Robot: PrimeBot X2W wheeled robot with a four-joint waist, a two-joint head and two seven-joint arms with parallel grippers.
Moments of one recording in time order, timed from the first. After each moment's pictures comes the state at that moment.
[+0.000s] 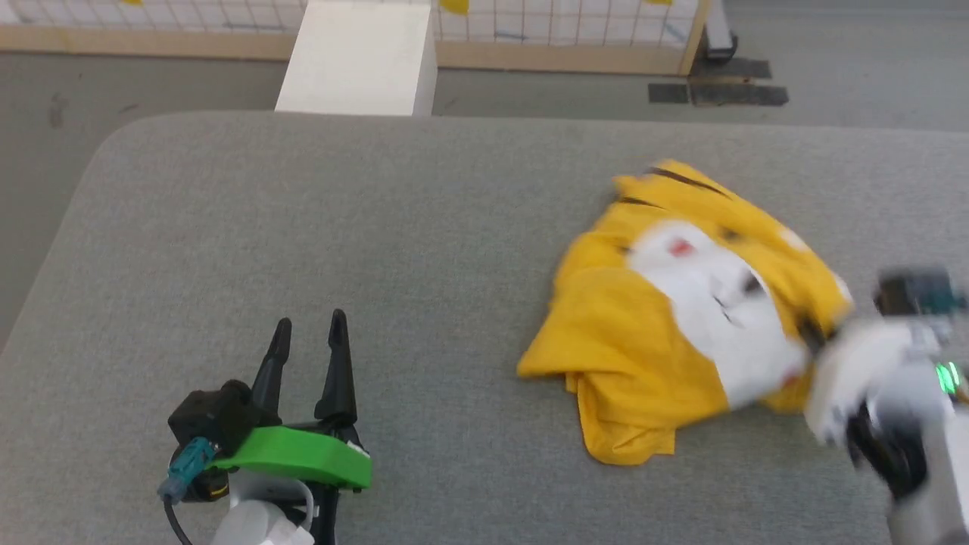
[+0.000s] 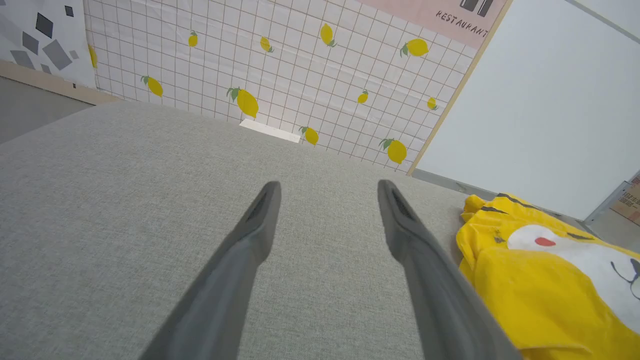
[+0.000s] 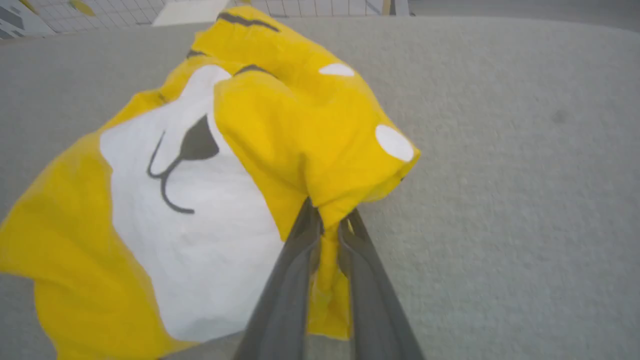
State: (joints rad) left arm -0.08 0.06 -0.11 0.12 -0.40 -0.03 -0.26; right arm -0.29 -0.20 -0.08 0.31 0.26 0.13 0.42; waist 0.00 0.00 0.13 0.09
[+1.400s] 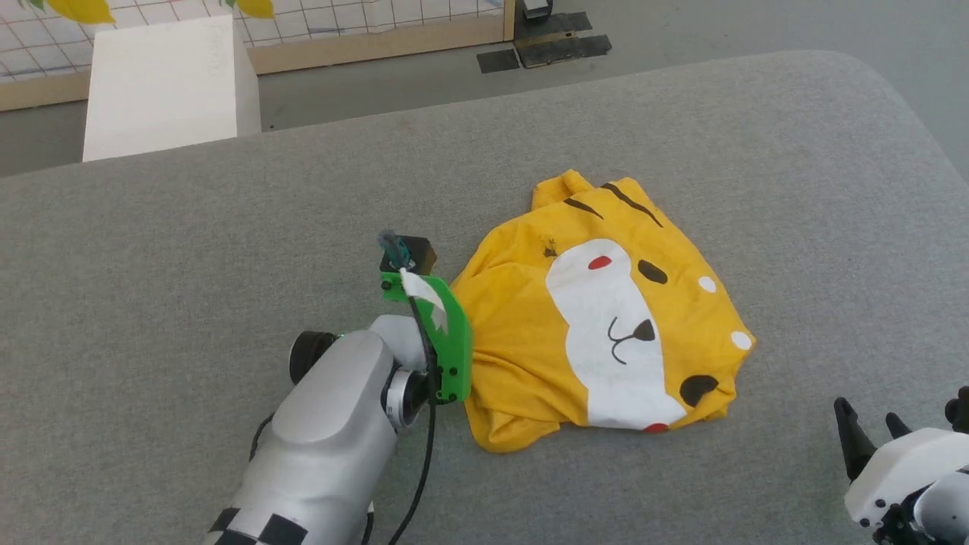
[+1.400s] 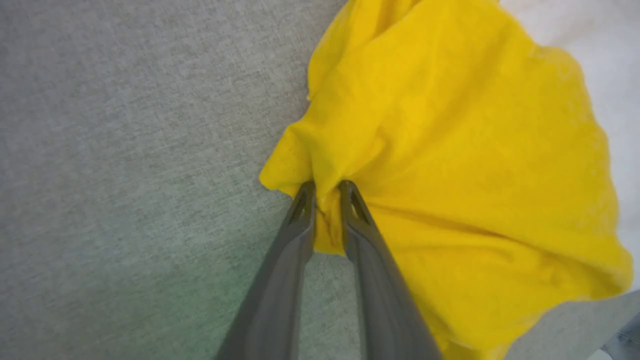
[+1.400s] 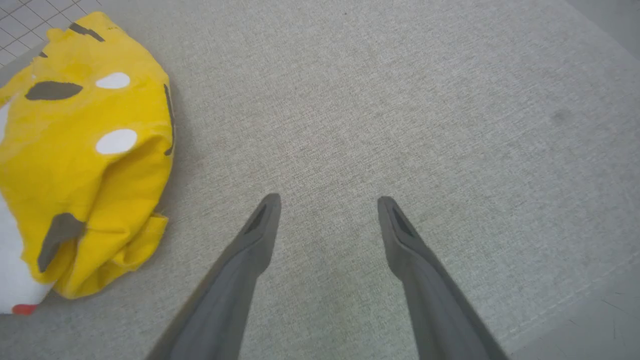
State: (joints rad) left arm -0.68 0.05 -0.54 0.75 -0.56 0.08 0.58; right arm -0.02 -0.05 -0.35 0.15 0.25 0.13 0.37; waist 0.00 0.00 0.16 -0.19
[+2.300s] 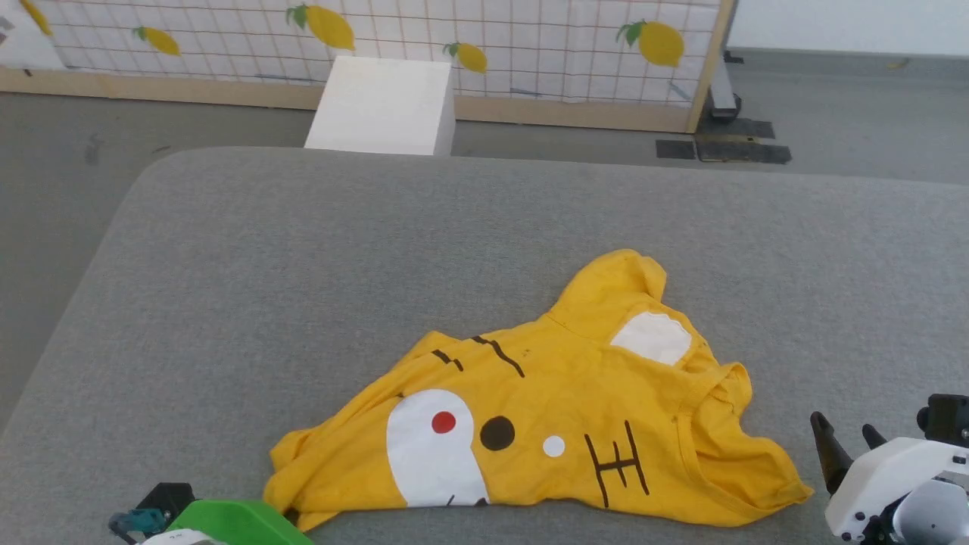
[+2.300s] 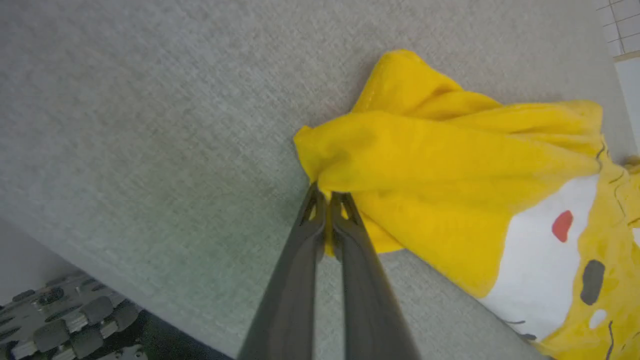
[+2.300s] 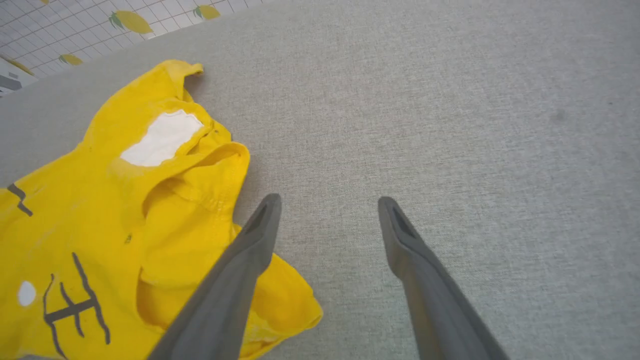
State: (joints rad) left arm 0.07 0.17 -0.09 0.17 -0.91 0.38 0.31; right arm 0.01 -0.05 -0.30 0.14 0.24 0.13 0.39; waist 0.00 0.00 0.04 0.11
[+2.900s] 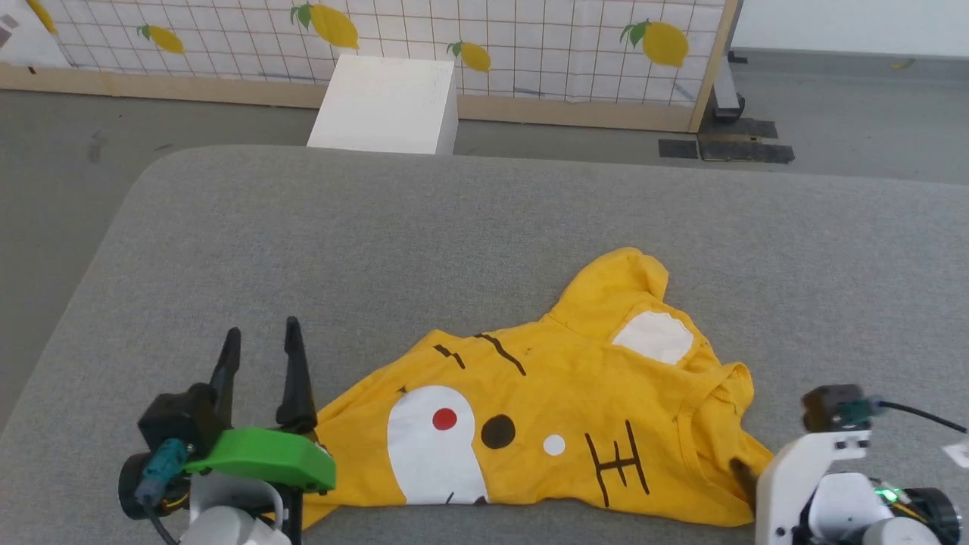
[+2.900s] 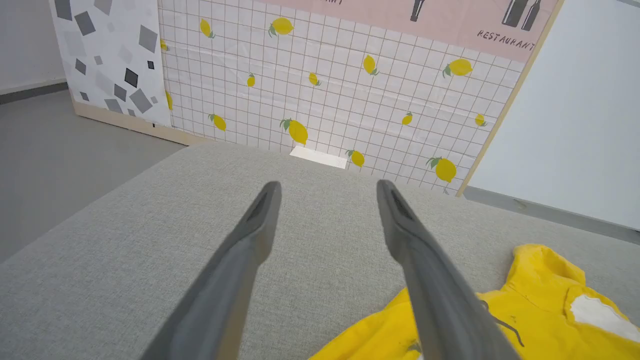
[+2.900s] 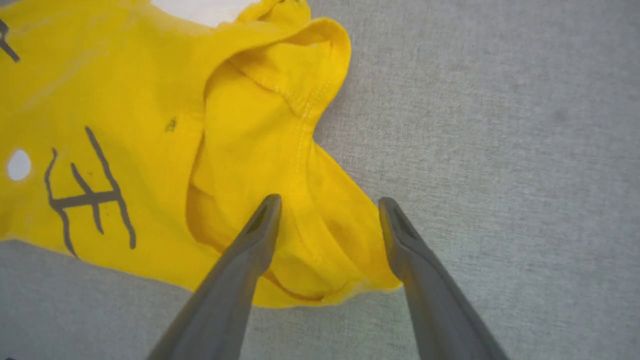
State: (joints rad) left arm -0.06 0.24 -0.23 0.05 -0.49 0.19 -0.24; right arm 0.00 -0.05 -0.12 0.13 0.11 0.13 0.63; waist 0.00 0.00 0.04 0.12
